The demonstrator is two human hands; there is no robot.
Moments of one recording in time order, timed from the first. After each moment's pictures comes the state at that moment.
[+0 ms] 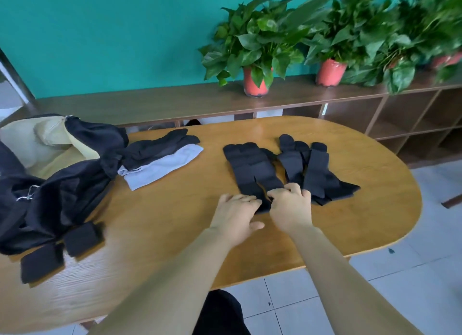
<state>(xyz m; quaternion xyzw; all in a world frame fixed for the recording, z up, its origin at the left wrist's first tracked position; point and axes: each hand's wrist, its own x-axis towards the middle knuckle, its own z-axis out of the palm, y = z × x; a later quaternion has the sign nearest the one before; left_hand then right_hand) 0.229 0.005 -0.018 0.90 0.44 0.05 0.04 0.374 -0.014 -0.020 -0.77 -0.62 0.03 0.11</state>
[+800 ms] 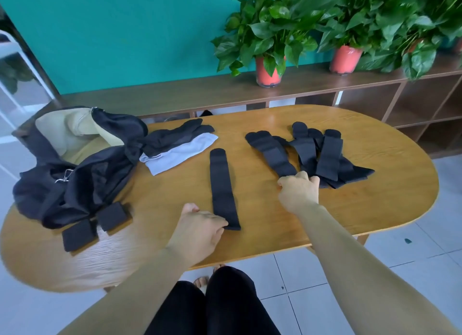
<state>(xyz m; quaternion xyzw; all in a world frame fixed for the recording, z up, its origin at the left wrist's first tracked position) 0.111 -0.038 -0.054 0.89 0.45 0.12 -0.03 0.362 -0.013 -0.020 -0.78 -0.62 0.03 0.04</state>
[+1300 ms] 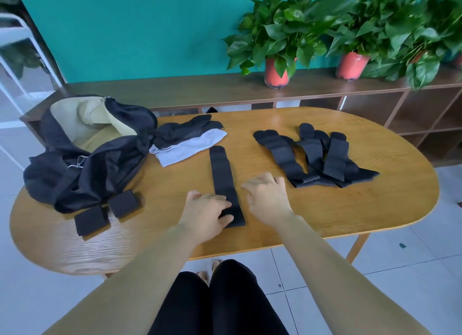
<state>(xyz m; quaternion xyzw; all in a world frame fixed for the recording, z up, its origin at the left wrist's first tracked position) 0.106 -0.032 -0.033 0.86 0.51 0.06 0.04 0.281 -0.035 -0.020 -0.63 -0.77 -0.02 0.11</state>
